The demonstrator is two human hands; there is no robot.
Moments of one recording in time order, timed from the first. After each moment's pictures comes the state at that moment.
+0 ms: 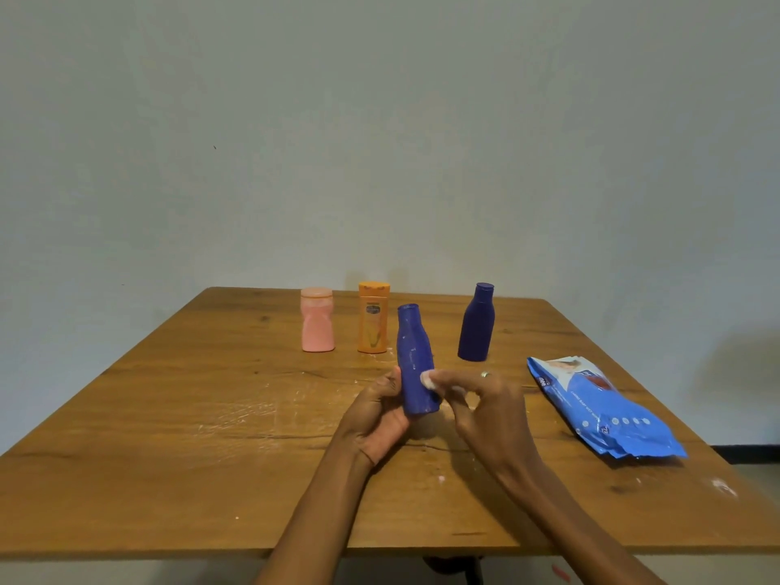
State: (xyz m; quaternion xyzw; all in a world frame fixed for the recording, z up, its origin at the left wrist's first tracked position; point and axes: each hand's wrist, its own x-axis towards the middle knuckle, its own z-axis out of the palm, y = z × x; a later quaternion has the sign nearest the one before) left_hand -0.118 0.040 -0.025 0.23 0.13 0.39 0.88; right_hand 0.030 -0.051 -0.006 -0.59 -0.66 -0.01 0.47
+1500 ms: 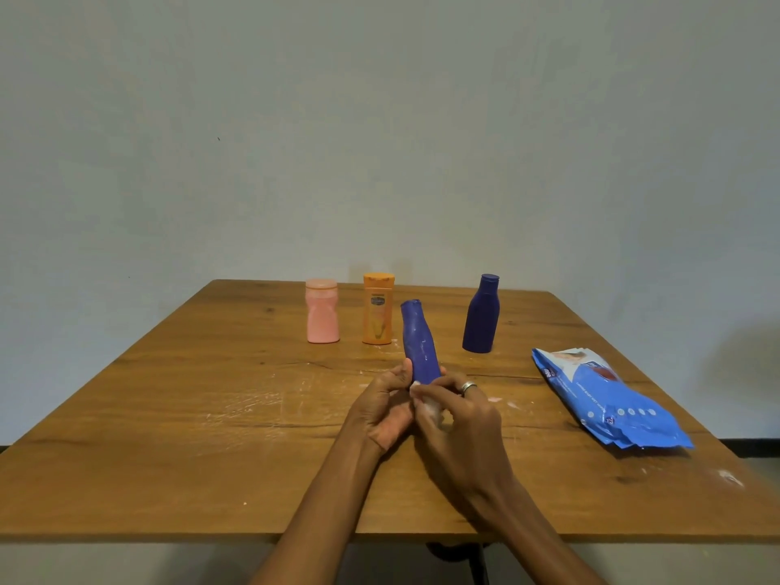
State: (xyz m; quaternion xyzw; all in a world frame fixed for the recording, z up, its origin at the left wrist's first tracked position) left_hand -0.113 0.045 -0.032 0.23 0.17 0.37 0.88; right_hand -0.010 -0.062 -0.030 -0.61 -0.65 -0.03 0.46
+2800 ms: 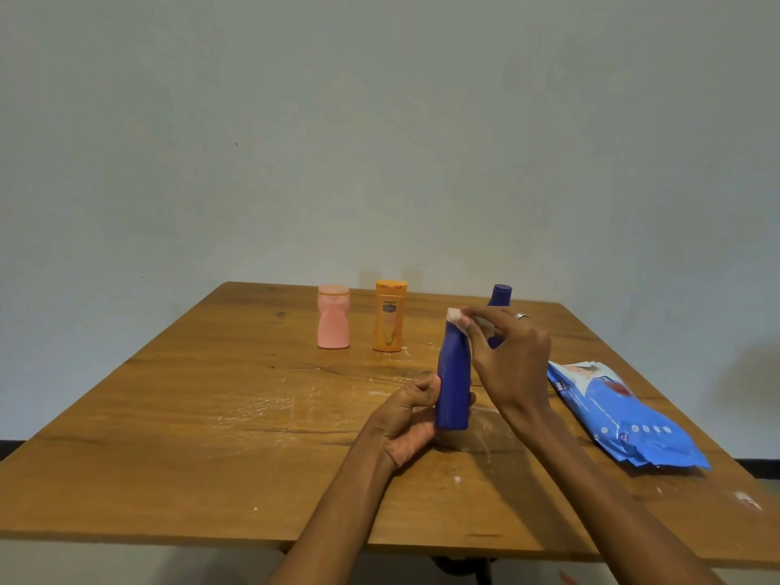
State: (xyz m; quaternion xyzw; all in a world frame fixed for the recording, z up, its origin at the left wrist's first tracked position) left_hand -0.109 0.032 -0.027 0.31 0.14 0.34 0.88; right_hand 0.029 -0.013 0.044 -0.57 -0.58 -0.12 0.56
